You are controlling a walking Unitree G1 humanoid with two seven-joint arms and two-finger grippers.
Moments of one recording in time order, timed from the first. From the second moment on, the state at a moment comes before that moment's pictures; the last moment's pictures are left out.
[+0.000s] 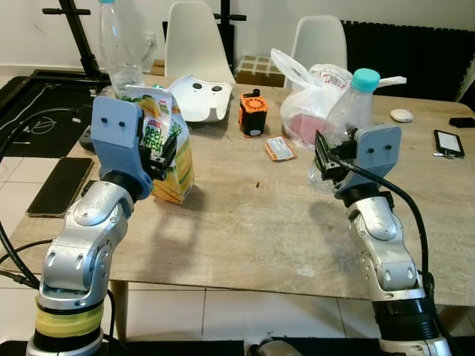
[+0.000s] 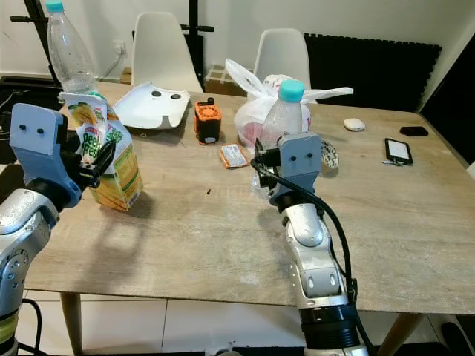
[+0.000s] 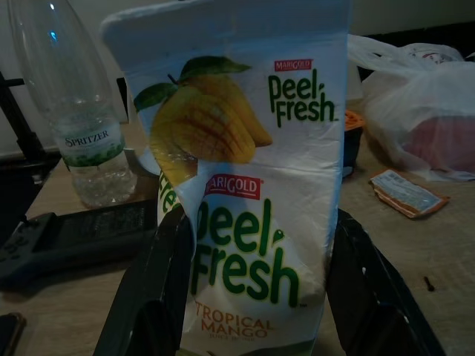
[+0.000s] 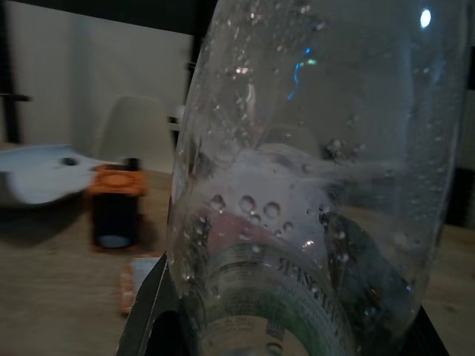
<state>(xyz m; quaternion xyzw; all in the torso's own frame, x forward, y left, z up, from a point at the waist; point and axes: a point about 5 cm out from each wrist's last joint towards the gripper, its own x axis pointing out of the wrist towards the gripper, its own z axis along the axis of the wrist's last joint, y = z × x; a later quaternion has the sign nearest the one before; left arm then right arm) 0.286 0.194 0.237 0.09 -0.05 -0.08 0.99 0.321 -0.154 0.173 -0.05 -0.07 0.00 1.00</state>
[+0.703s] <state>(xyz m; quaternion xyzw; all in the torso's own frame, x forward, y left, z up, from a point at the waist) 0.293 0.188 0.243 0.09 -0.07 -0.08 0.99 0.325 -0.165 0.169 -0.02 -0.06 -0.04 1.00</state>
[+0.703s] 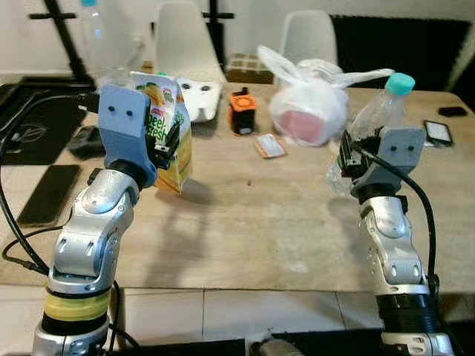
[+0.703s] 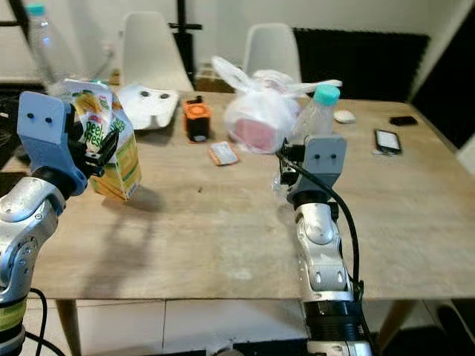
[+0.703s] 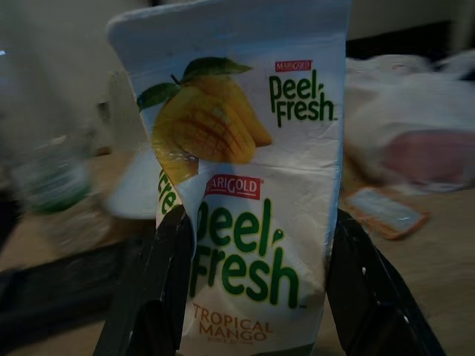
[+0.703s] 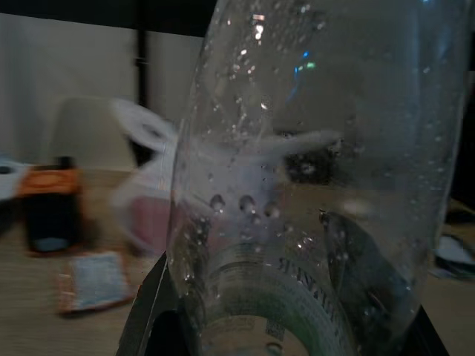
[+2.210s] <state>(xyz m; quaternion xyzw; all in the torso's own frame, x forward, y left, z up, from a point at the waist) 0.290 0.173 0.235 0.08 -0.07 -0.13 0.99 0.323 -0.147 0.159 -0.02 -0.05 -0.01 1.00</state>
